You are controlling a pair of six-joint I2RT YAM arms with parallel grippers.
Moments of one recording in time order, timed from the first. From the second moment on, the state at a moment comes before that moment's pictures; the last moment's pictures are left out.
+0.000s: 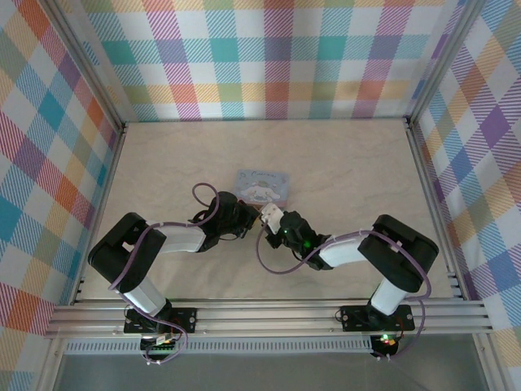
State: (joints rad) left arm -0.64 1.63 0.62 0.41 0.20 -1.47; right arm 0.91 1.66 0.54 0.65 0.15 -0.06
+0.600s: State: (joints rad) left arm -0.64 1.63 0.62 0.41 0.19 -1.47; right arm 0.86 1.69 0.52 0.73 0.04 0.08
